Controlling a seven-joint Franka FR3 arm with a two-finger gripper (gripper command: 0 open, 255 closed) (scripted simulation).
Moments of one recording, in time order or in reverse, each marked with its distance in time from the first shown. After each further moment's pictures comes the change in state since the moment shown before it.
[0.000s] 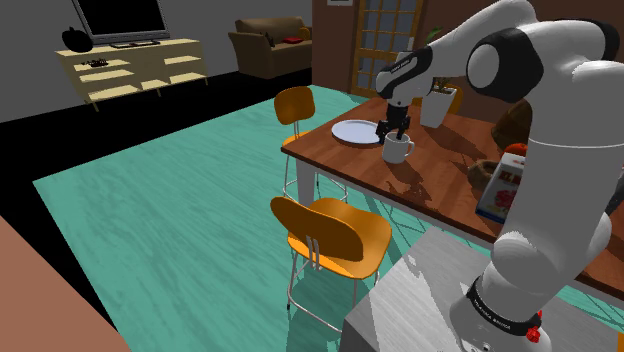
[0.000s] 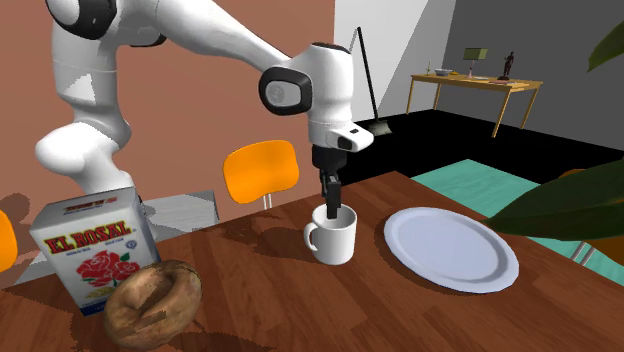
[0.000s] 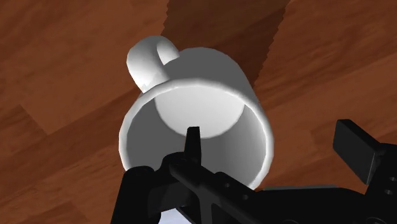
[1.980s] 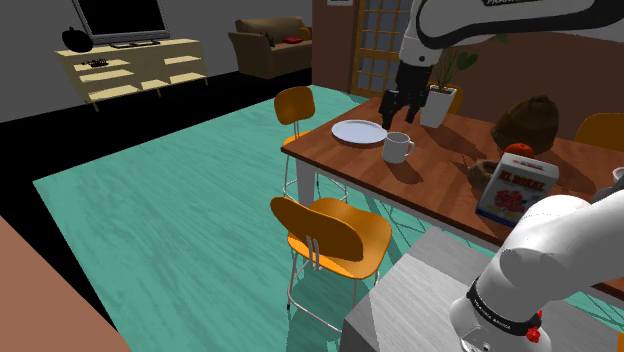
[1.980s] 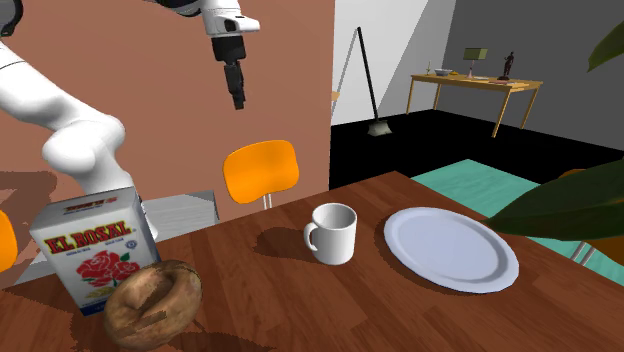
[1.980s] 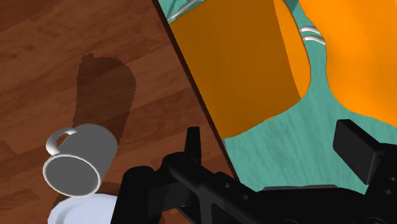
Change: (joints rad) arm 0.167 -0.904 0.260 -0.455 -0.176 -0.367 0.402
